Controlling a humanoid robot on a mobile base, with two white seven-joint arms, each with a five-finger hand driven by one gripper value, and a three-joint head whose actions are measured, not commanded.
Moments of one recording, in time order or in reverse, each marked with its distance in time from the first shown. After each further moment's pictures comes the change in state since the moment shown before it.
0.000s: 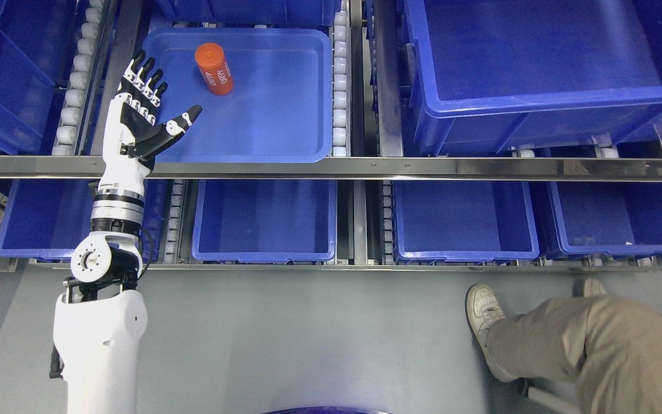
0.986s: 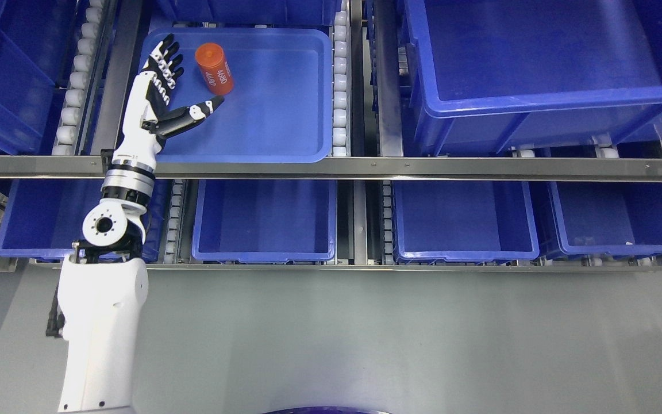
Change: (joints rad) left arm -0.160 0.057 -0.082 0.184 -0.202 -0.004 -0.002; right arm 0.000 0.000 0.000 0.000 0.000 -0.001 0.000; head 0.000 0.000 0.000
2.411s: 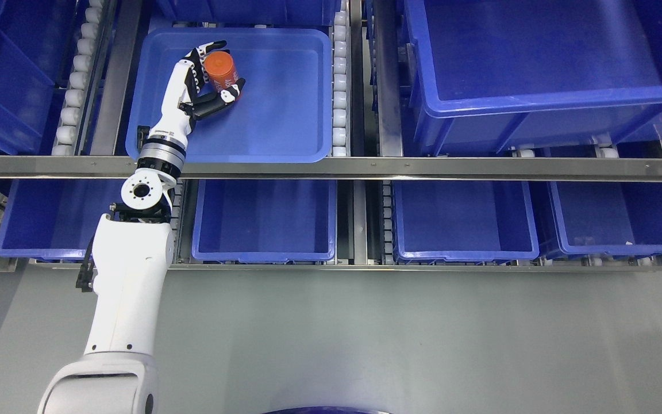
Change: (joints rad) left arm -0.183 -0.048 -0.014 0.321 -0.109 -0.082 0.004; right arm 0.000 0.000 0.000 0.000 0.000 0.000 -0.001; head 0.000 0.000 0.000
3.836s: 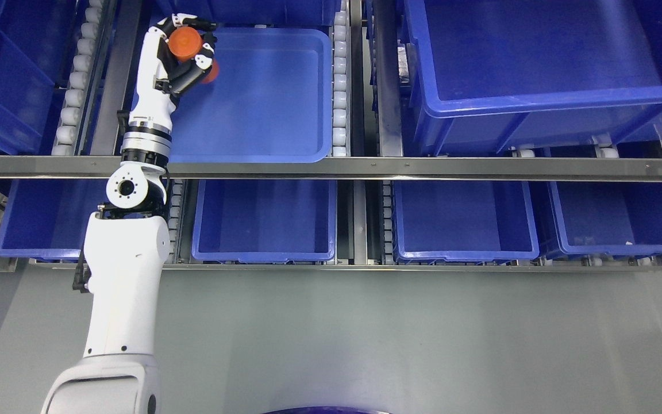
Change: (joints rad) left arm 0.027 -0.011 0.045 -0.158 0.146 -0.127 -0.003; right arm 0.000 0.000 0.000 0.000 0.000 0.000 -0.001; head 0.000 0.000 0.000
